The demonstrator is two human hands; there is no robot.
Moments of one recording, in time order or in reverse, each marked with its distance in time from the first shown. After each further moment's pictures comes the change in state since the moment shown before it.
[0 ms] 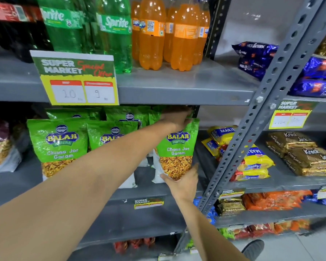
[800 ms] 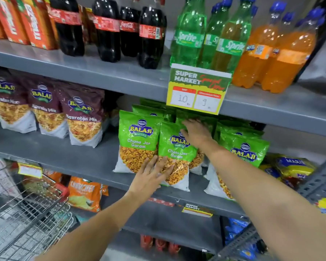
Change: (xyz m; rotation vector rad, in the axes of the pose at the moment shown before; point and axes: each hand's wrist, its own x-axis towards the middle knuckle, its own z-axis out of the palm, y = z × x) left_hand -0.306 -0.118 0.078 0.353 -0.015 -0.248; right_hand 0.042 -0.219 0.089 -0.711 -0.379 -0.957
